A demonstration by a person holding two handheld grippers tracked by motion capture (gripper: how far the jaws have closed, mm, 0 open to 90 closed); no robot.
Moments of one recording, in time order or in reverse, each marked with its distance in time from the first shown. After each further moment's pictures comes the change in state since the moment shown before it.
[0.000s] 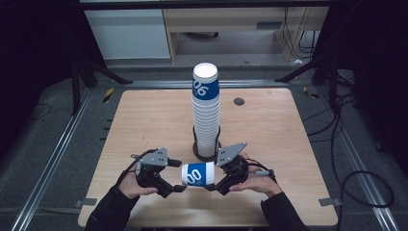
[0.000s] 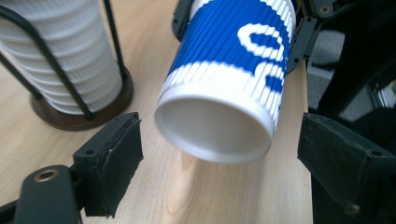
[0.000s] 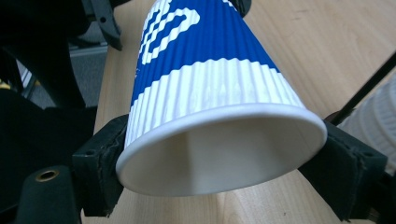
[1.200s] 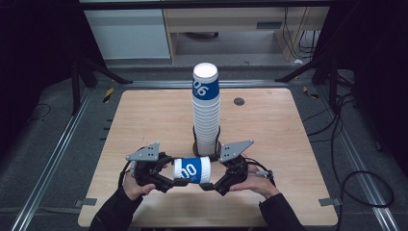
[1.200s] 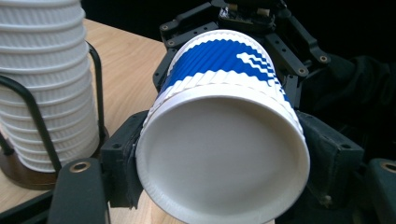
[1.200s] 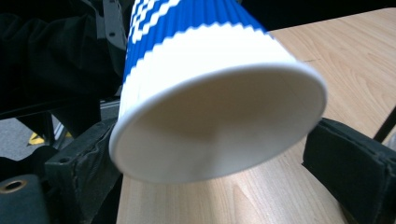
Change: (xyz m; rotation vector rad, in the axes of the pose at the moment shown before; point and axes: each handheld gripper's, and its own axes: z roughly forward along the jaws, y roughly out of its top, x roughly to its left) left arm -0.001 0.003 -0.014 -0.305 -0.093 -0.084; right arm 0.002 0.005 -0.006 -0.220 0.072 0.084
